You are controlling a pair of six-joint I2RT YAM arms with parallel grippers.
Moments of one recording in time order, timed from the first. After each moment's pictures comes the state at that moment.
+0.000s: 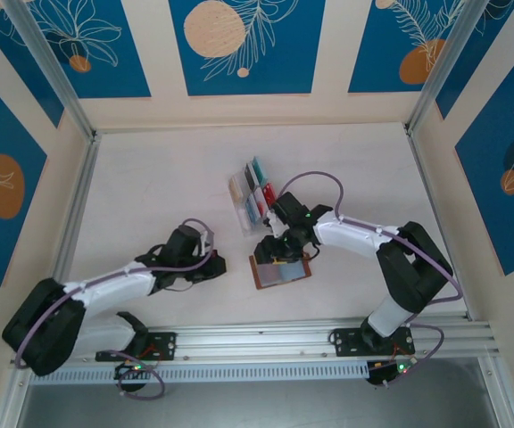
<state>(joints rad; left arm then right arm) -0.63 1.17 0.43 -0.10 0.37 -0.85 0.69 1.60 0.97 -0.60 -0.45 0.51</state>
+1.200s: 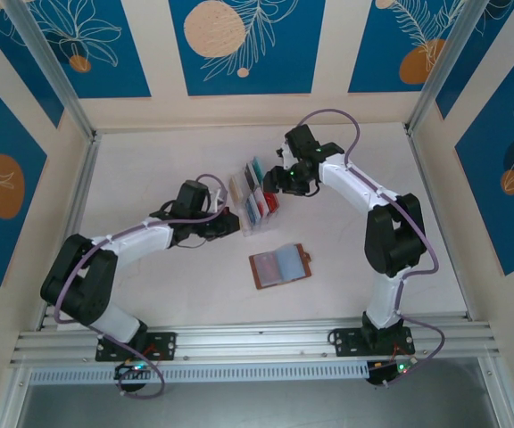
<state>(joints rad) -0.50 1.53 0.83 -0.07 0.56 -0.73 0.43 1.89 1.59 -0.82 -0.31 0.38</state>
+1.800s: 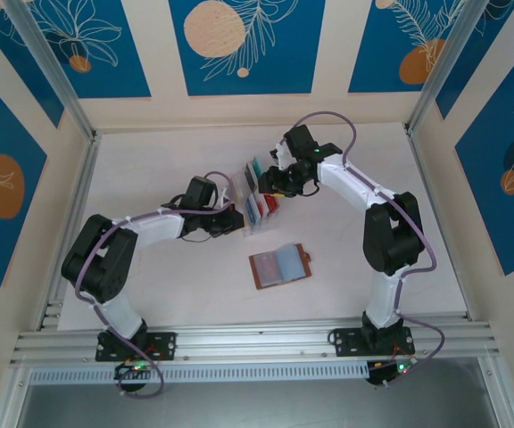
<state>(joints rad) -0.49 1.71 0.93 -0.07 0.58 -0.73 0.44 1.90 1.59 -0.79 -0.47 0.38</state>
